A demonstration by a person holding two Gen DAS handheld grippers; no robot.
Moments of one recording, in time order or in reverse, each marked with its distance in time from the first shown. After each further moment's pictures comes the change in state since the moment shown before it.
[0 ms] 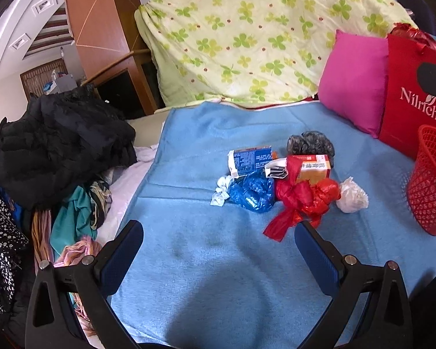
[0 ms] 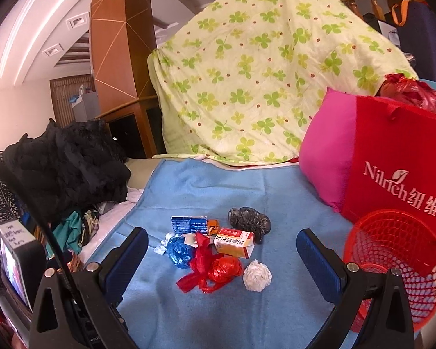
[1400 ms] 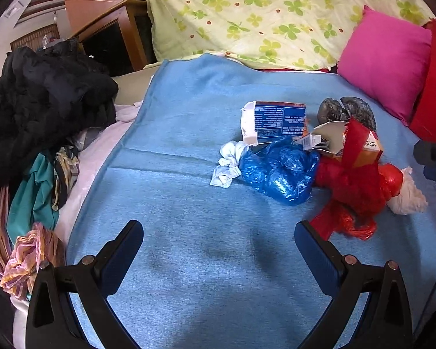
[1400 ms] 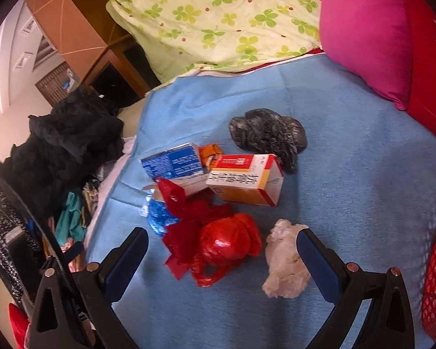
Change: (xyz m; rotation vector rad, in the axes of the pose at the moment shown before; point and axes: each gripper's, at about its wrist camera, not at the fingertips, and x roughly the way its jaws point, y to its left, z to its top) left arm 0.130 0.021 -0.012 -0.073 0.160 -0.068; right arm 0.190 -0.054 -0.059 0.241 0.418 0.178
